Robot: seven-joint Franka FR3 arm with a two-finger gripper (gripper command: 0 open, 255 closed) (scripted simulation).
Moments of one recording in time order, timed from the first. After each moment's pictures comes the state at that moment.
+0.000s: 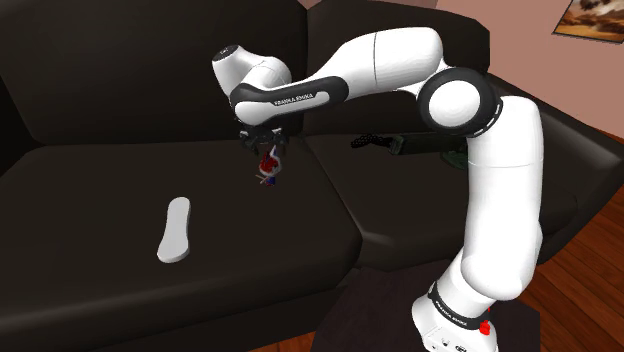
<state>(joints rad) -0.13 0.47 0.39 -1.47 -0.54 1.72 1.38</state>
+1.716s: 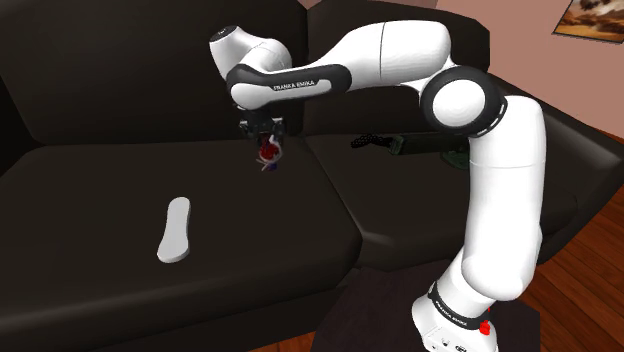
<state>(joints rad) -0.12 0.45 0.40 -1.40 -0.53 1.63 1.35</state>
